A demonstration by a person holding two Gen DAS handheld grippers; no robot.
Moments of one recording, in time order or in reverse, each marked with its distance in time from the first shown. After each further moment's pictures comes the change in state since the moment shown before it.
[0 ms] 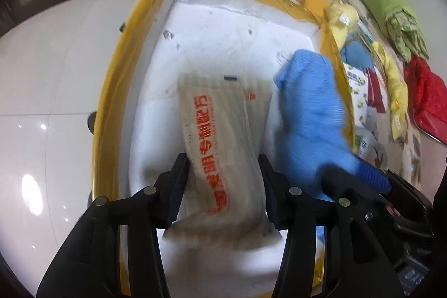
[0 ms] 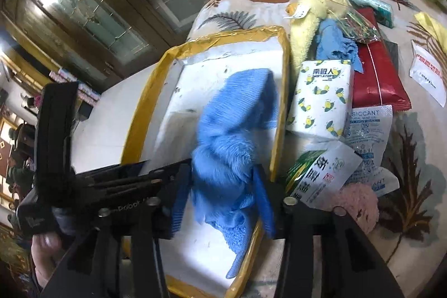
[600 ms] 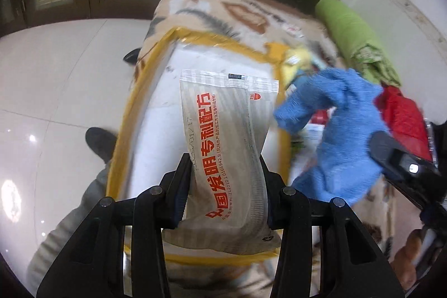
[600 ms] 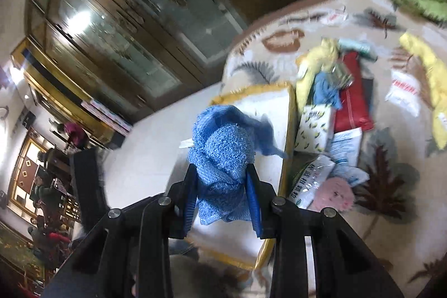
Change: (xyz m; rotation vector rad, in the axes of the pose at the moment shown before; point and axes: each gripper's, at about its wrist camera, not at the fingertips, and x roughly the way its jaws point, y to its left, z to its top) left arm -0.068 -0.016 -0.041 -0.050 -0.238 -0.045; right arm -0.082 0.004 0.006 0.042 -0.161 0.141
